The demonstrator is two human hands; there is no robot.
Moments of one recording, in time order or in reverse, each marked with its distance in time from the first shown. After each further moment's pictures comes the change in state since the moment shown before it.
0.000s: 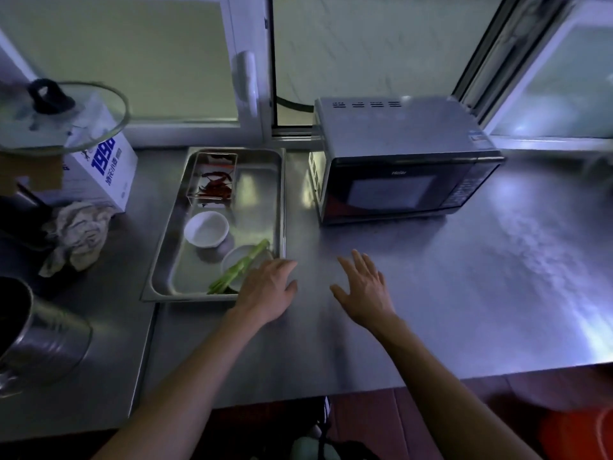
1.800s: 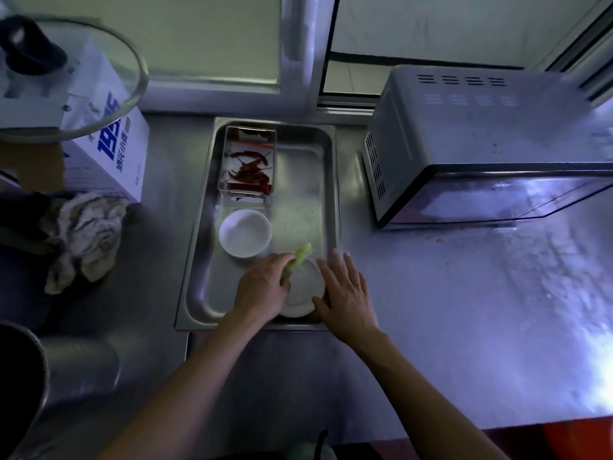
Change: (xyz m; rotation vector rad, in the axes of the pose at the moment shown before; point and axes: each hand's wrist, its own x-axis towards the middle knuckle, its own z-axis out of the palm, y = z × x) left_hand 0.057 -0.162 0.001 -0.190 0.039 -0.159; right_hand 0.100 -0.127 0.095 -0.050 -0.081 -0.142
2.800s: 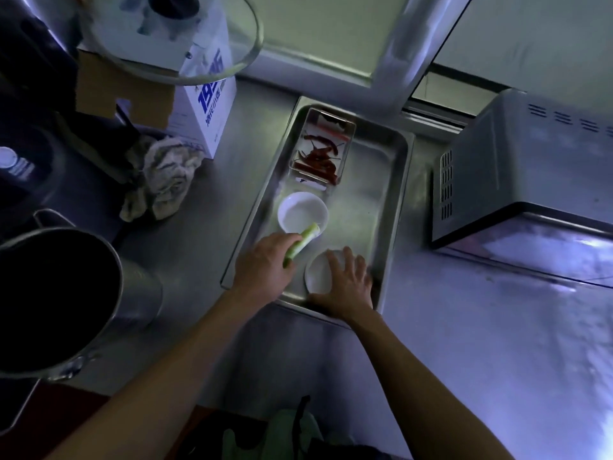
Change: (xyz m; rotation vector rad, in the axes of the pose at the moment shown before) left_hand -0.038 -0.042 -0.062 -0.023 0.118 -0.162; right_hand 0.056 -0.051 0.044 -0.050 -0.316 0.060
